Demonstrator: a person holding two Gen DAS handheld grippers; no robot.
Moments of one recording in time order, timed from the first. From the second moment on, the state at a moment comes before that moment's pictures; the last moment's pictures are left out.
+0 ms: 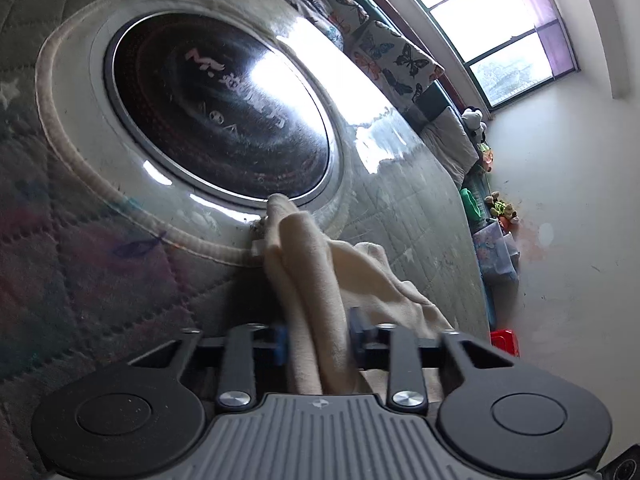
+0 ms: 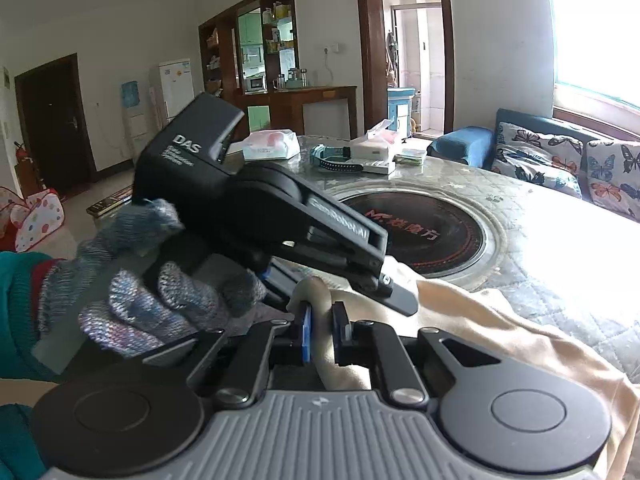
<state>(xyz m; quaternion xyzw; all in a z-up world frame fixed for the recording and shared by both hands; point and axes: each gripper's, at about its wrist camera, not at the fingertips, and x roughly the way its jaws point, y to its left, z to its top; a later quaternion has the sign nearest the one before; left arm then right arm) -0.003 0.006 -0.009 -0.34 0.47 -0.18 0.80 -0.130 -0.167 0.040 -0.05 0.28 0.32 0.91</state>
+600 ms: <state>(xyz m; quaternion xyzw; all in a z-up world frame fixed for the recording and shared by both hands) -0.006 0.009 -0.008 -0.32 0.46 -0.19 0.81 -0.122 -0.283 0.019 0.02 0.31 0.10 0.95</state>
